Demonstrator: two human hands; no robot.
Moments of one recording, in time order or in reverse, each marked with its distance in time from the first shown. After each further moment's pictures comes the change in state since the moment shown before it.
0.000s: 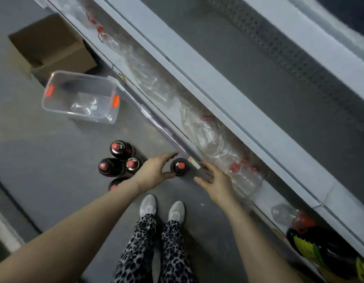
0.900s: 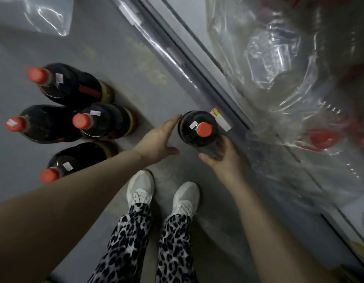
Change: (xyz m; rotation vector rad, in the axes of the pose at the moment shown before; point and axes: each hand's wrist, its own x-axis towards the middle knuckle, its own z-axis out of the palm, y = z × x) left_hand 0.204 -0.276 0.252 -0.062 -0.128 -0.131; right_hand 0.235 0.299 0.202 0.141 -0.023 0.237
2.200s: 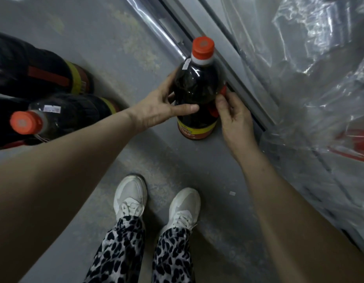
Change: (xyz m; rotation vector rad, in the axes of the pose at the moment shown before) left_hand 0.097 -0.022 -0.008 -0.720 -0.040 0.028; right_hand 0.112 -0.005 0.011 -0.019 0.109 -0.352
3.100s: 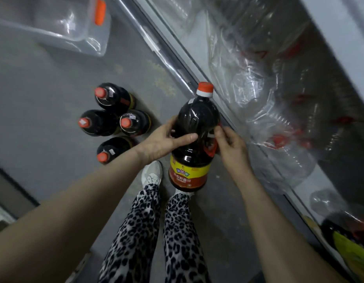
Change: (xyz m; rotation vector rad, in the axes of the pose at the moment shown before) left_hand -0.228 0.179 0.015 -0.083 0.051 -0.139; right_hand -0.162 -0.236 -0.087 0.024 -0.039 0.175
